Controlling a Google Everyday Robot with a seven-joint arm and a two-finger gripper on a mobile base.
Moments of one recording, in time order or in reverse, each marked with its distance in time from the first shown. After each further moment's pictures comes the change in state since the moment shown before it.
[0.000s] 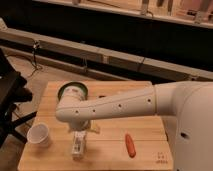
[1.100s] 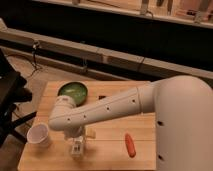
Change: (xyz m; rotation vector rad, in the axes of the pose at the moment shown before) arm -0.017 -0.015 0.038 -0.045 -0.011 -0.036
